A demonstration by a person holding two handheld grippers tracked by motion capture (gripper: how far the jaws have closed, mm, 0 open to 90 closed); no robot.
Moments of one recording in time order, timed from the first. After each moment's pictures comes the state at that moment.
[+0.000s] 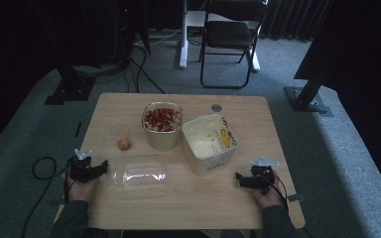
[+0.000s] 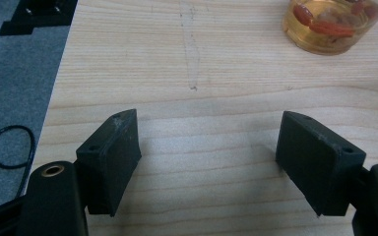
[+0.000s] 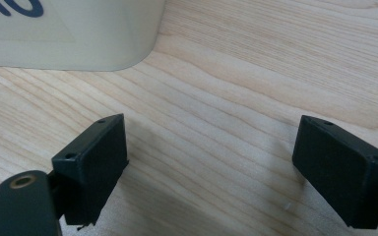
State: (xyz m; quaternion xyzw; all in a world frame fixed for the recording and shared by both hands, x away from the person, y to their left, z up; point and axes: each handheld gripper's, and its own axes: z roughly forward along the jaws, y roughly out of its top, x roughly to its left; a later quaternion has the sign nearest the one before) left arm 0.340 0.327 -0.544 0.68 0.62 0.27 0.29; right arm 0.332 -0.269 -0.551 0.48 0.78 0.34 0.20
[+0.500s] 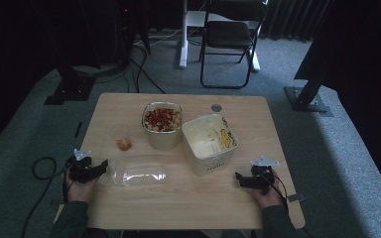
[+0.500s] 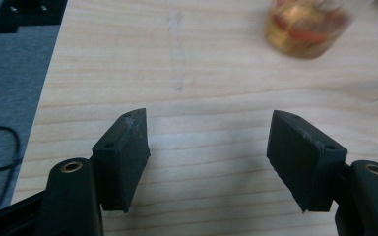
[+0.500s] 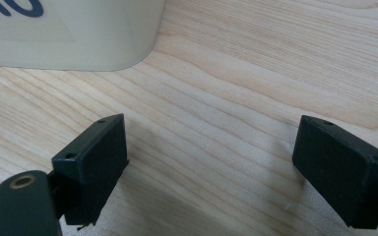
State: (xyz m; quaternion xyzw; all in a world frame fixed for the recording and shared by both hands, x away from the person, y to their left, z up) left arm 0.333 0.325 -0.533 0.68 0.61 0.25 0.32; right arm 0.332 -0.269 -0.551 0.48 0.78 0.34 0.20
